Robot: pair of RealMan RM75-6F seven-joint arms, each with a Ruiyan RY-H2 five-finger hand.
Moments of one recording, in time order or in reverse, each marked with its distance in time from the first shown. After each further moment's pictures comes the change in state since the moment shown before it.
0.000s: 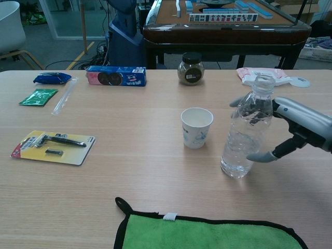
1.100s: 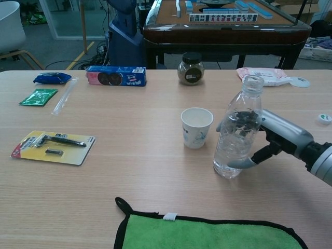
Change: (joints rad) left arm 0.007 0.014 -0.001 -0.013 -0.006 0.004 -0.007; right arm 0.056 -0.151 -0.016 0.202 0.031 -0.019 0.183
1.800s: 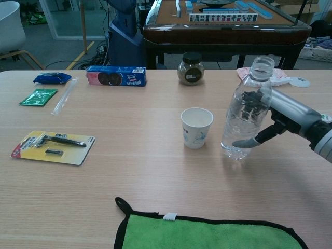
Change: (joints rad) left arm 0.001 0.008 -0.003 -0.007 -0.007 -0.002 -0.001; right arm 0.020 0.077 0.062 -0.108 0.050 0.013 -0.239
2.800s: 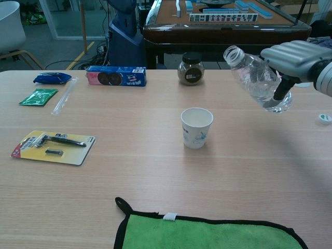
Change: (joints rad) left arm 0.001 0.027 -0.013 -0.015 -0.007 0.008 -0.035; right arm 0.143 0.243 0.164 -0.372 0.479 -0.198 -1.083
